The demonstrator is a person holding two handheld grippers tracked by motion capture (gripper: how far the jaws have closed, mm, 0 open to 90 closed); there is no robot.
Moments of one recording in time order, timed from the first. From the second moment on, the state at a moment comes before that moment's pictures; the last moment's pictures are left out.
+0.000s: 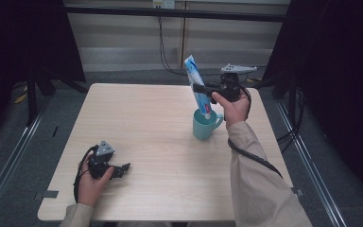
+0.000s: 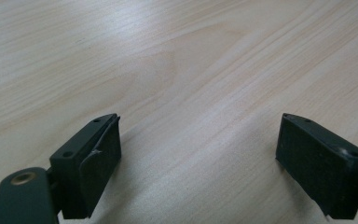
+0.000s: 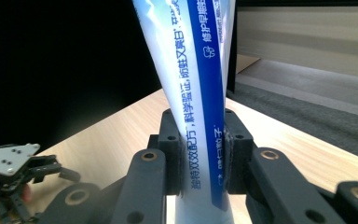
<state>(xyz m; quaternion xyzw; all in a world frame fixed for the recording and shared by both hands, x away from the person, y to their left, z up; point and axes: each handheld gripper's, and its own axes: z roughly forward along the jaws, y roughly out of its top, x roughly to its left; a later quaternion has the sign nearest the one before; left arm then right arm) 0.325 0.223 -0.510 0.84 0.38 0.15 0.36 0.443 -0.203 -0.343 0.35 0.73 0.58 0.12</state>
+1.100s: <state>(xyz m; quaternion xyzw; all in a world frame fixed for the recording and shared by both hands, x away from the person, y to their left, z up) 0.325 0.223 -0.510 0.84 0.38 0.15 0.36 0.454 -0.206 -0.376 0.36 0.73 0.57 0.14</state>
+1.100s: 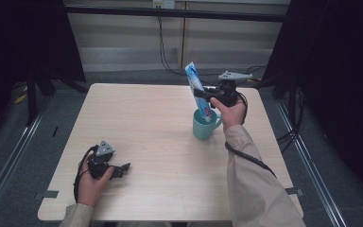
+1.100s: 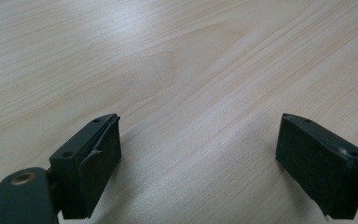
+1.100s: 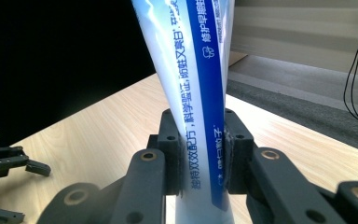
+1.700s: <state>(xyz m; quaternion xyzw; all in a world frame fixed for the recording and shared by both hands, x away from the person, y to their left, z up) 0.325 0.223 -0.510 0.84 0.38 0.15 0.36 0.455 -0.208 -0.392 0.36 0.73 0.55 0.14</state>
